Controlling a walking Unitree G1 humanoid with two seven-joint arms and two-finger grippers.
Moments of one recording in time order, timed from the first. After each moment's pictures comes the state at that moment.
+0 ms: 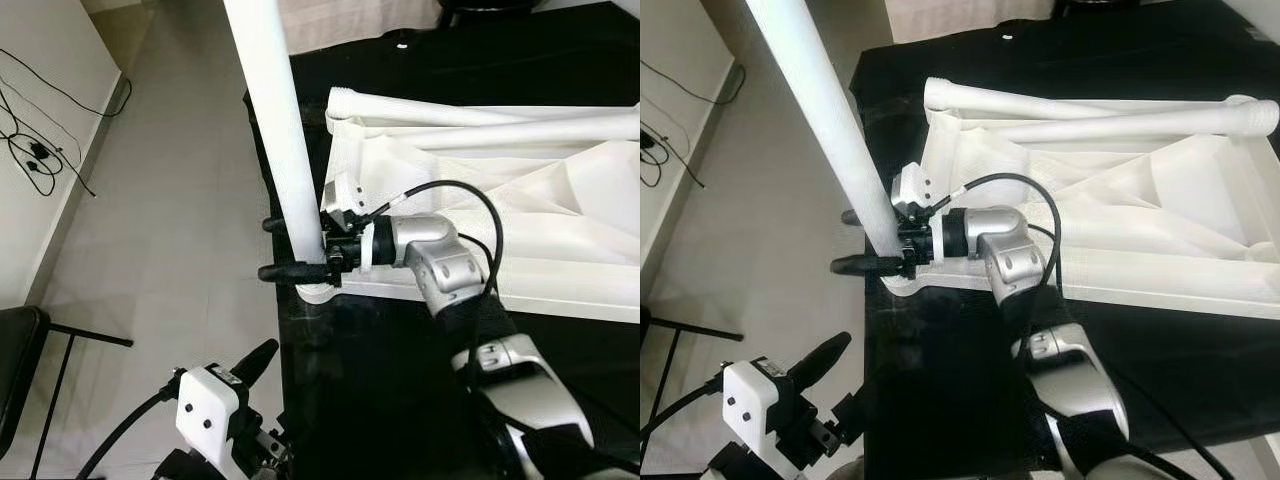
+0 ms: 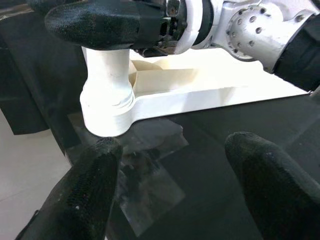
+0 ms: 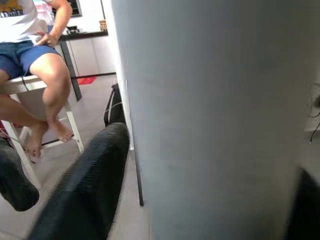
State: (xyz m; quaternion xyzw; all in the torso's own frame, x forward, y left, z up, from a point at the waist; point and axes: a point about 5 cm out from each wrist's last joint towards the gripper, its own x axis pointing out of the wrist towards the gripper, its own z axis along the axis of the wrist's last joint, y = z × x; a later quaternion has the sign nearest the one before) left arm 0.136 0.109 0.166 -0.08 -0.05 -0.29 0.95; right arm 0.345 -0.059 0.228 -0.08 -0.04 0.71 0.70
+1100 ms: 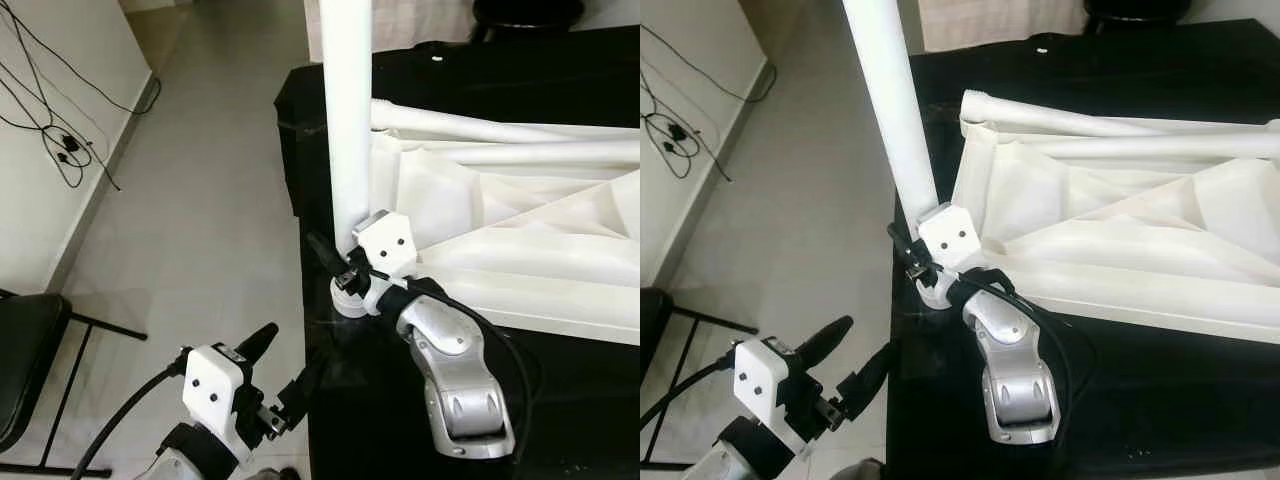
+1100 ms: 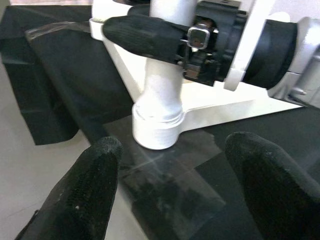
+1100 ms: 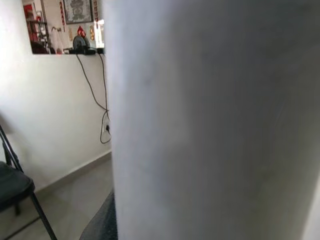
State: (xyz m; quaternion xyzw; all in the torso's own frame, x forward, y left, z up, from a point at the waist) left arm 0.158 0.111 0.161 -0.07 -0.06 -0.29 0.95; right arm 0.286 -0.077 0.199 -0.10 -0.07 0.28 0.95
